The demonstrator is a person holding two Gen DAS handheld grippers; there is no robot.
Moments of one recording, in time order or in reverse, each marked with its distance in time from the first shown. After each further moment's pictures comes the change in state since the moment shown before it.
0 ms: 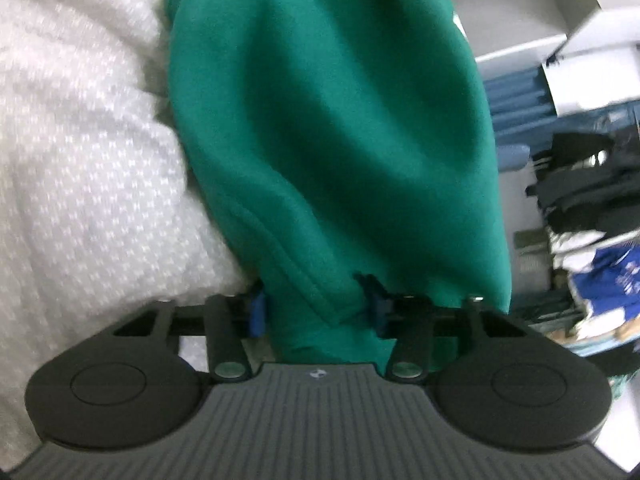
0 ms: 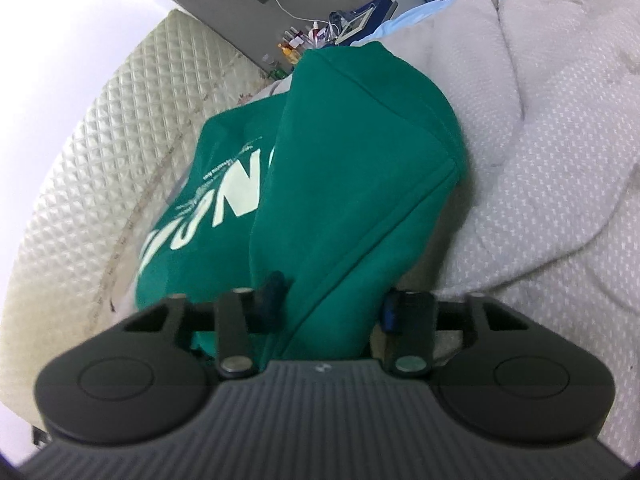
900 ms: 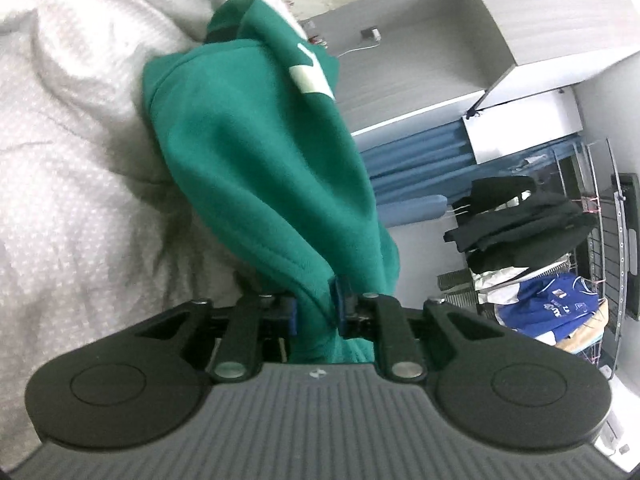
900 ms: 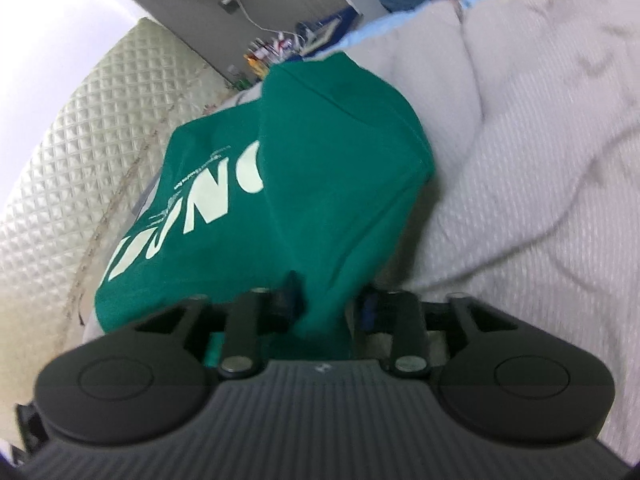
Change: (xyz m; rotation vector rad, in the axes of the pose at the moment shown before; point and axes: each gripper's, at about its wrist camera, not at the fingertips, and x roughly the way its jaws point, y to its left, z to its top) left arm -0.105 -0.014 0.007 -0.020 -0.171 -0.238; right arm -0.013 0.000 -0.006 0.051 -0.031 -0.116
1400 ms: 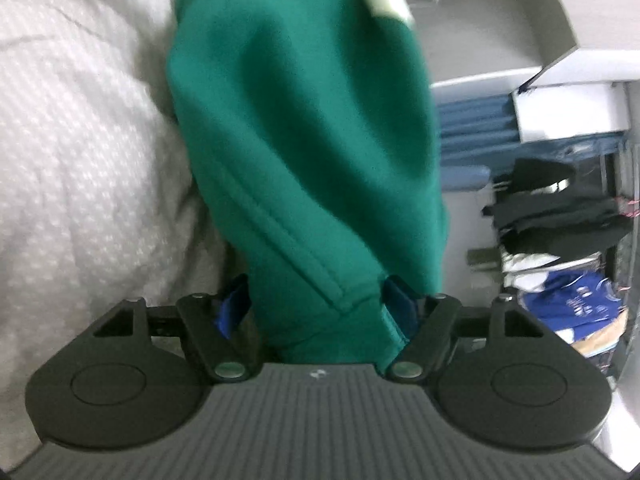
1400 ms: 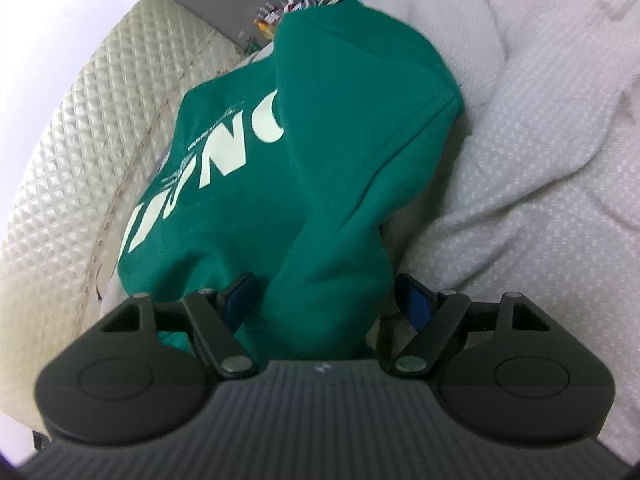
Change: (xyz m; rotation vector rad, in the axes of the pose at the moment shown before) left arm 0.084 0.032 -0.009 -0.101 0.162 0.109; right arm 0.019 0.015 -0.014 -0.004 0.114 0.054
